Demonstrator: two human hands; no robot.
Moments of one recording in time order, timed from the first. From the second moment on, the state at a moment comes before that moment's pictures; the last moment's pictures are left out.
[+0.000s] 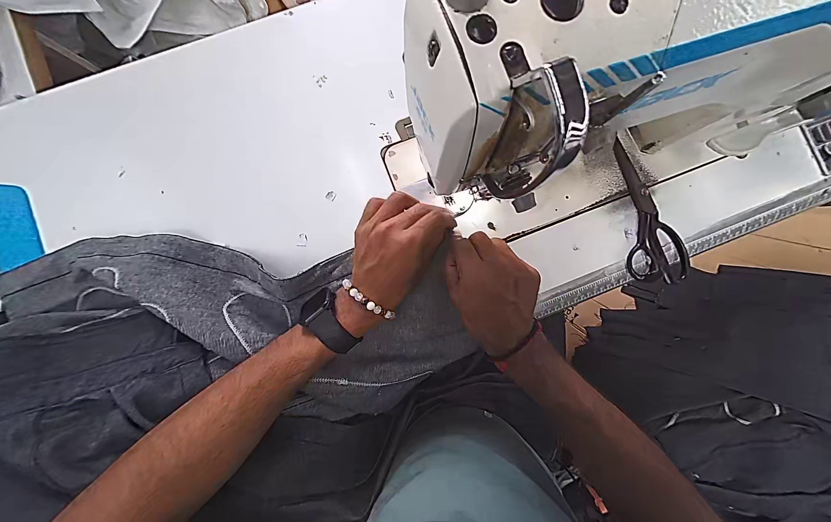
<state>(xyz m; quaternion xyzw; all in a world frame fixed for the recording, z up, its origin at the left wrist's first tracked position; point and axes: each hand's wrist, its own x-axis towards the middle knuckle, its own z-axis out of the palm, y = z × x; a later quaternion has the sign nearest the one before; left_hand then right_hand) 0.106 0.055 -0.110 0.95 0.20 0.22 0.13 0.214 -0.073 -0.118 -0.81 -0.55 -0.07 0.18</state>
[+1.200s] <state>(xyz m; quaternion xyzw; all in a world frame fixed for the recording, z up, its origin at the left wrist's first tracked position) 0.095 0.068 -0.116 0.98 0.13 0.16 0.06 0.421 -0.140 -0.105 -0.91 -0.37 -0.12 0.14</state>
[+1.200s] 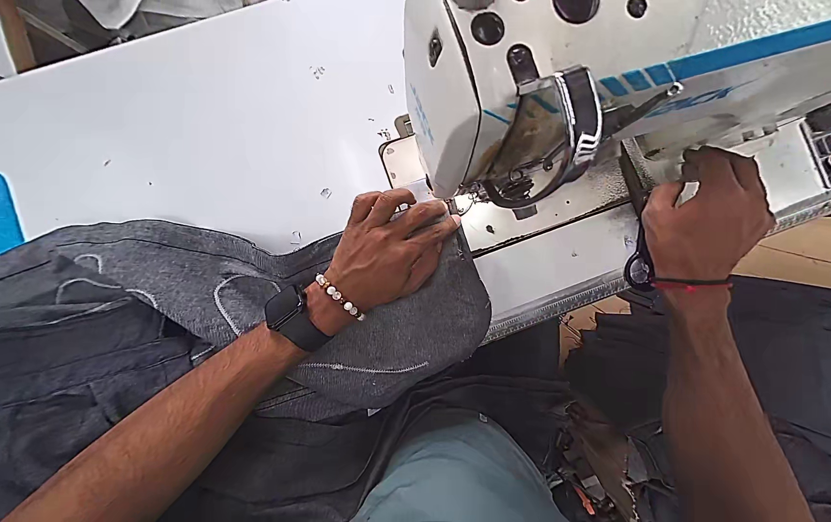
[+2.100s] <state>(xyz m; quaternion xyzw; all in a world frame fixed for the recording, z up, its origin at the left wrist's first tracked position) 0.101 0.057 -0.111 0.96 0.20 0.15 0.09 0.233 -0.058 -0.104 -0.84 -0.48 0.10 0.22</state>
